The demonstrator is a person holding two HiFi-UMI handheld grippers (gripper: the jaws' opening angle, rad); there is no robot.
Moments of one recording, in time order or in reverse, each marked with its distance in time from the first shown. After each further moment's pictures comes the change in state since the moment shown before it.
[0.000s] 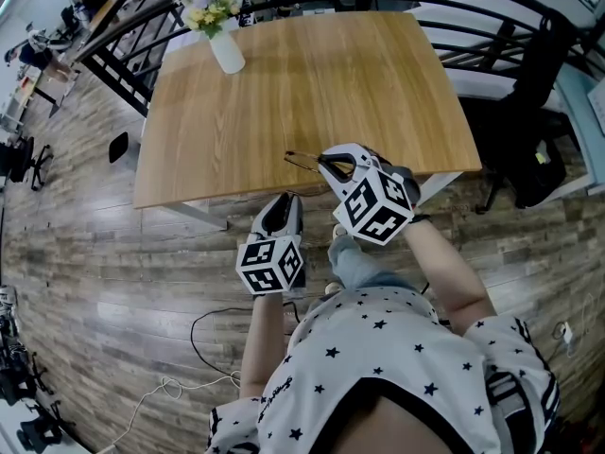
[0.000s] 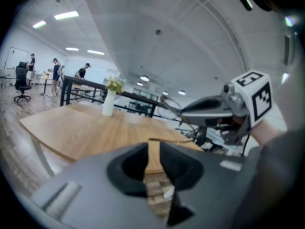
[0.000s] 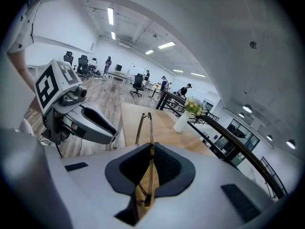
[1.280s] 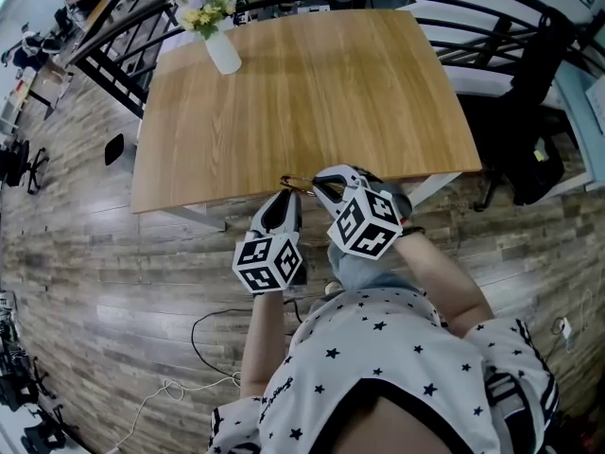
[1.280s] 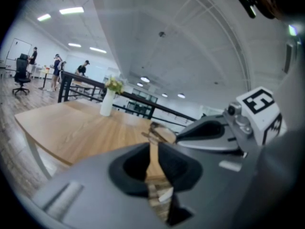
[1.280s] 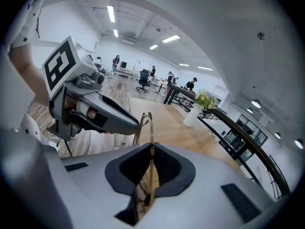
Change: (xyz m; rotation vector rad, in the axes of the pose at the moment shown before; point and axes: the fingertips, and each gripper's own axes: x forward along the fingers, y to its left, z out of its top) left arm 0.011 0.004 0.014 -0.050 -0.020 -0.032; right arm 0.022 0.040 -0.017 -0.001 0.054 0.094
